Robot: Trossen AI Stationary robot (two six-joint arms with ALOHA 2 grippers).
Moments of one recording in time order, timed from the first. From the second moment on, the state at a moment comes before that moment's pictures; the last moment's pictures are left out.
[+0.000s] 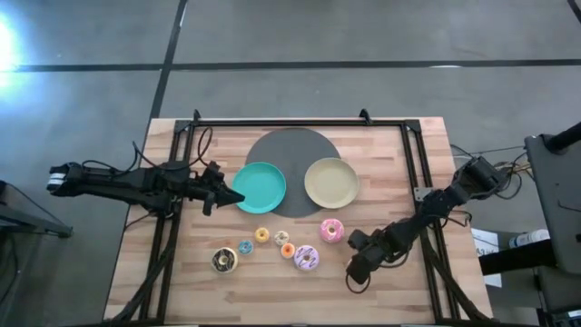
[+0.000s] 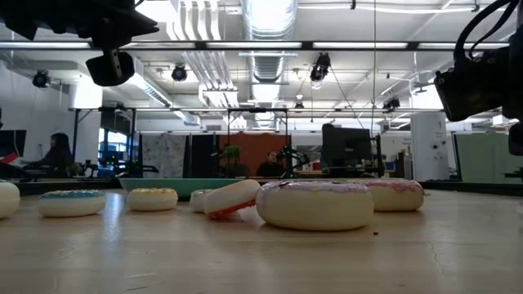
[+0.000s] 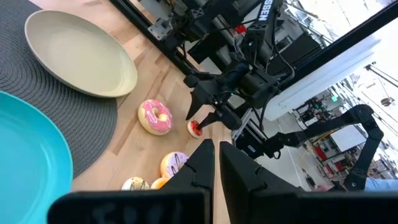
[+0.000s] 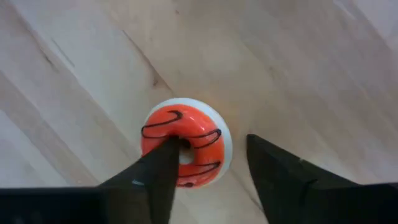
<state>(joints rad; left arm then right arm) -0.03 0.61 0.45 -0.01 0.10 -0.82 0.62 1.63 0.80 -0.45 0.01 1.39</state>
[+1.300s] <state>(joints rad) -0.03 0.61 0.45 0.01 -0.05 -0.76 -0.08 1.64 0.93 -0.62 0.14 0.84</state>
